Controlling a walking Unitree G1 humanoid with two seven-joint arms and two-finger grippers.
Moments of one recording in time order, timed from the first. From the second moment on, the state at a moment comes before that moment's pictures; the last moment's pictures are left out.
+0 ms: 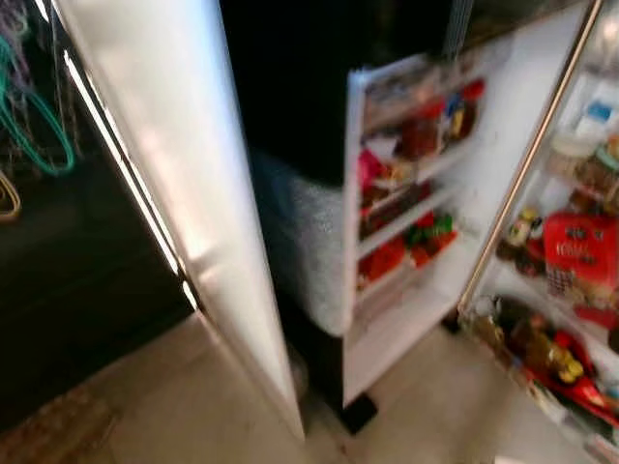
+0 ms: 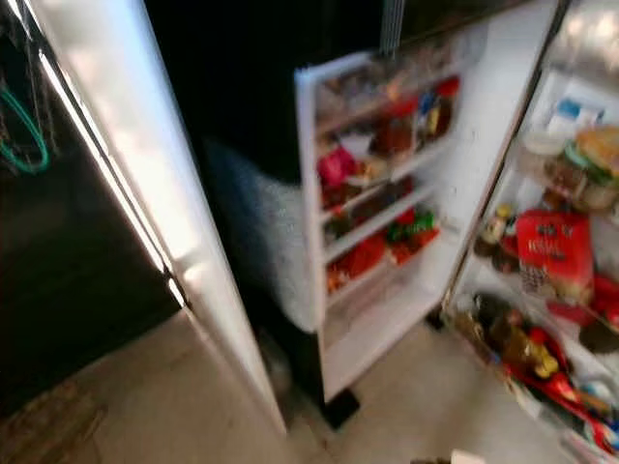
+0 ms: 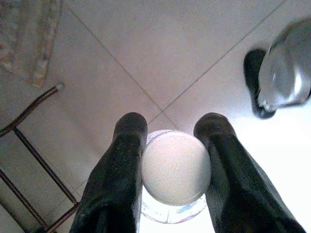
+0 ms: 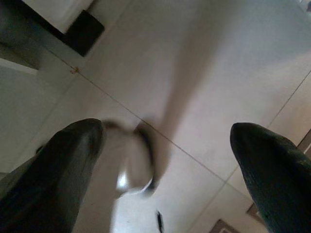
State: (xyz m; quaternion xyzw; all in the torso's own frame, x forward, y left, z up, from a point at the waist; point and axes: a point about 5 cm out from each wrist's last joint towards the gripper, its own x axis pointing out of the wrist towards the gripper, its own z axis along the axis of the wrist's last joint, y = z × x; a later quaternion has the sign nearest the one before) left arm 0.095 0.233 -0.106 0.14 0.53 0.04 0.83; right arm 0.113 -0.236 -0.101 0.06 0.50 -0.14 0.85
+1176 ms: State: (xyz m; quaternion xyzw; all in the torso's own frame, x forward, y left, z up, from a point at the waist) left arm 0.112 0.231 -0.100 0.13 0.49 0.03 0.86; right arm 0.113 -0.235 -0.101 0.07 0.49 -0.14 0.86
